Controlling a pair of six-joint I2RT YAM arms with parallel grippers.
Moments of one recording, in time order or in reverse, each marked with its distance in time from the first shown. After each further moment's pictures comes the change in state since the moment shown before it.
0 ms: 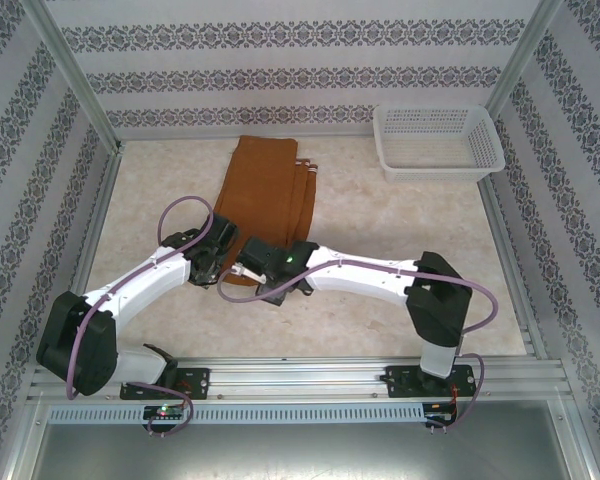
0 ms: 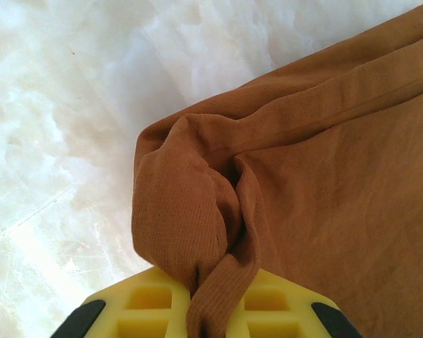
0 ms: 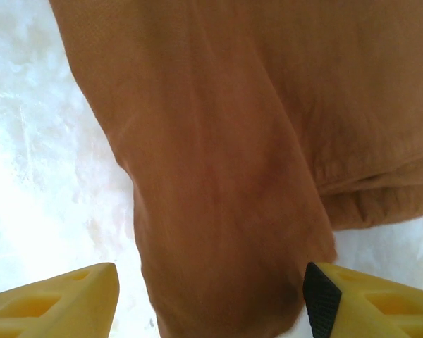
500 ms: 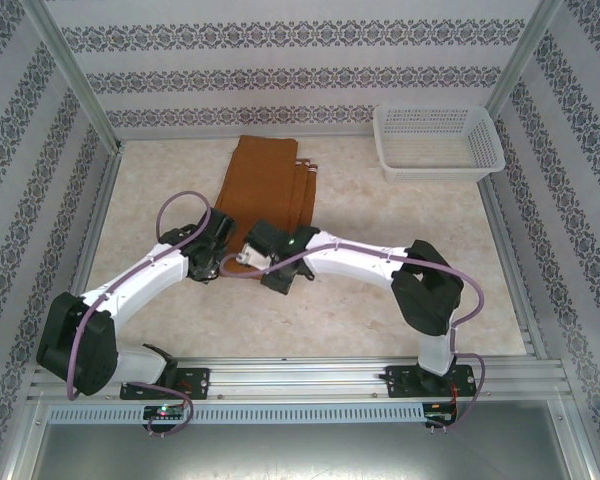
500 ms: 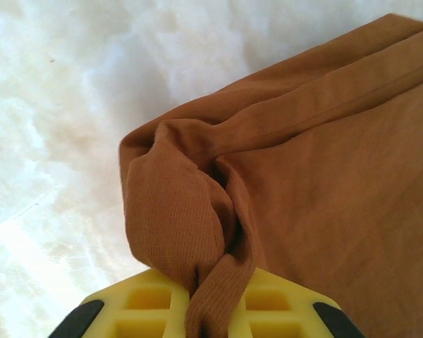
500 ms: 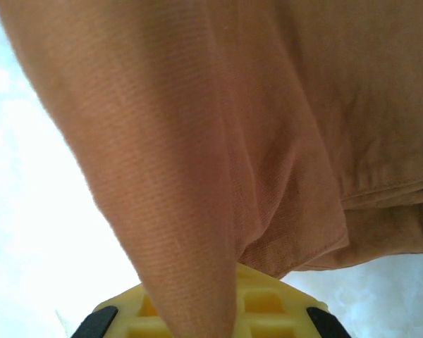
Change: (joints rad) left arm 0.030 0.002 0.048 0.001 0.021 0.035; right arm -0.149 0.056 0.047 -0.023 -0.254 -0.008
